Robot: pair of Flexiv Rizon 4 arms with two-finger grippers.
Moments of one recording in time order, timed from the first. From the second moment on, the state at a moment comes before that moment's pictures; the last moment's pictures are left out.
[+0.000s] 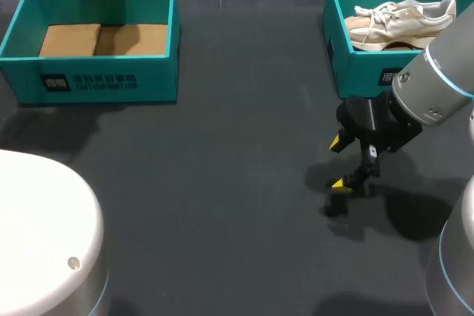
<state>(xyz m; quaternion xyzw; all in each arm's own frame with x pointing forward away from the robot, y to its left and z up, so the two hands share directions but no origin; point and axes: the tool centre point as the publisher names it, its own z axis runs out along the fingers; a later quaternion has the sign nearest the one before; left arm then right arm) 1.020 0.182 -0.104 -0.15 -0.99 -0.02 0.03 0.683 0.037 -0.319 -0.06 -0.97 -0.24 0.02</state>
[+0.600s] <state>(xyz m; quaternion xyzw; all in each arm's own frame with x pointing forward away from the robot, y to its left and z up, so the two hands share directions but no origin) 1.054 0.212 -0.098 -0.26 -0.96 -0.05 0.00 0.683 0.037 -0.319 -0.06 -0.97 -0.24 0.02</state>
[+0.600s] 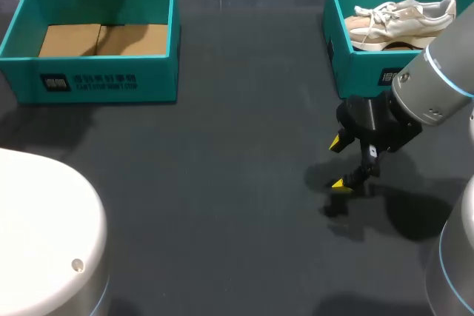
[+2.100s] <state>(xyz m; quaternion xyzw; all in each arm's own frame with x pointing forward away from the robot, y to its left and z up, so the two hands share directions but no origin) 1.091 0.268 -0.112 -0.61 -0.77 -0.20 0.03 0.683 0.037 -0.319 -0.06 -0.97 -0.24 0.02</state>
